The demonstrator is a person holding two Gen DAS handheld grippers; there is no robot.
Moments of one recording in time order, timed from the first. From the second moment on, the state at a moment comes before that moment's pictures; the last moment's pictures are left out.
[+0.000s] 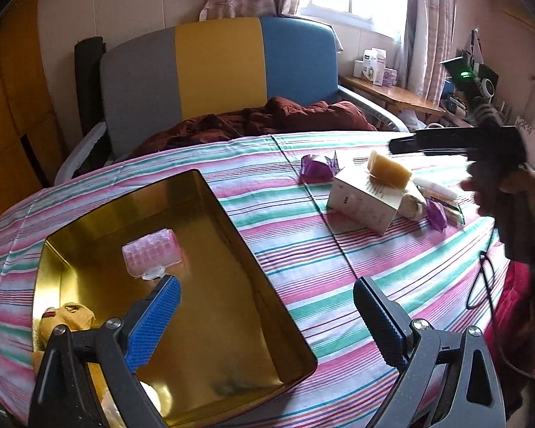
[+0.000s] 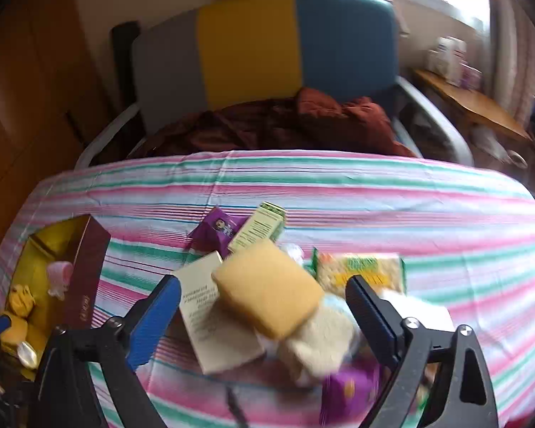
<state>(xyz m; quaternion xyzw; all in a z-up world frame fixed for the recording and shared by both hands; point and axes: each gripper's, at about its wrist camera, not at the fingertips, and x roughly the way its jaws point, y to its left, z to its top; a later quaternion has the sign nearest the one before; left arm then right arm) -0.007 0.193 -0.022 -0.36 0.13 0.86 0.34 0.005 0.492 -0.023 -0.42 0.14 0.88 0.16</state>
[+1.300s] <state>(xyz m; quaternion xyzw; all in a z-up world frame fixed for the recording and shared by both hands) -0.085 0.416 -0.075 -0.52 0.05 0.79 0.32 0.043 0.548 0.004 -0.28 0.25 0.91 0.17</state>
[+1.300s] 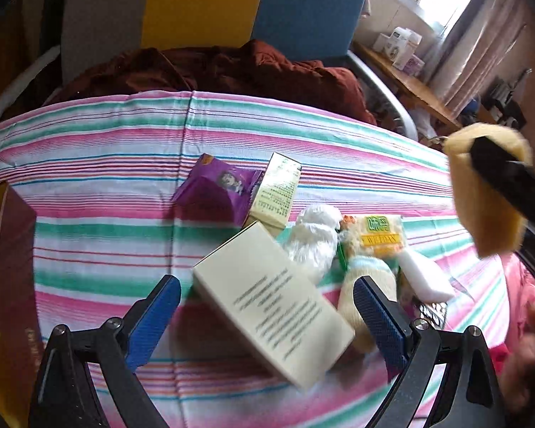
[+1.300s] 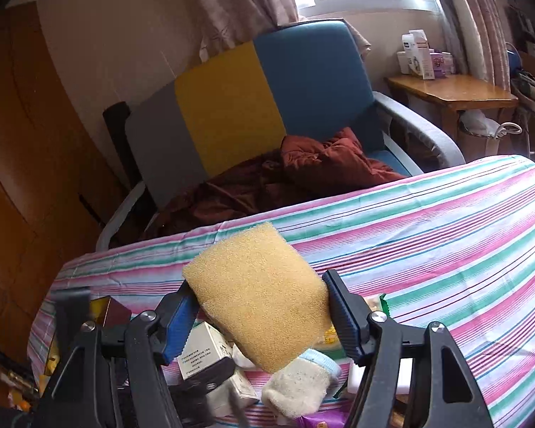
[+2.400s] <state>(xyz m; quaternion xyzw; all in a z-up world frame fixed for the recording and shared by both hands) -0.011 0.353 -0.085 -0.42 0.18 0.80 0.39 0.008 0.505 -0.039 -0.41 0.17 0.89 0.12</state>
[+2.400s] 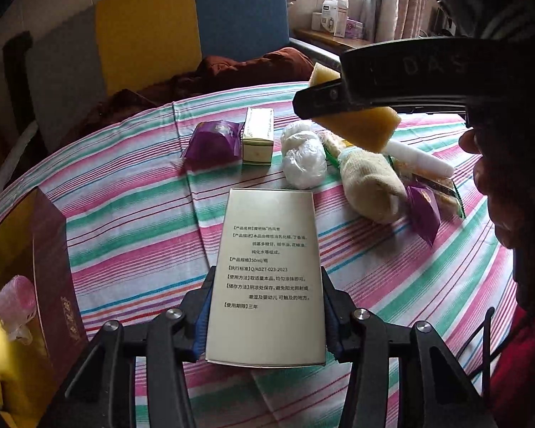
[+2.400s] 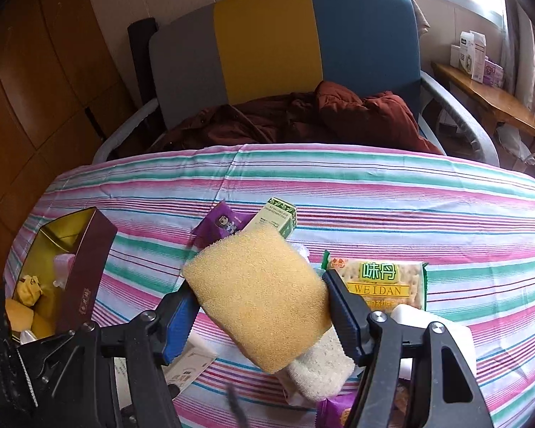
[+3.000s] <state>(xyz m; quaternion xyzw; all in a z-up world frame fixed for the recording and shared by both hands) 0.015 0.285 -0.027 -0.35 0.16 0.84 0.38 0.001 0.495 -0.048 -0.43 0.13 0.88 0.13</state>
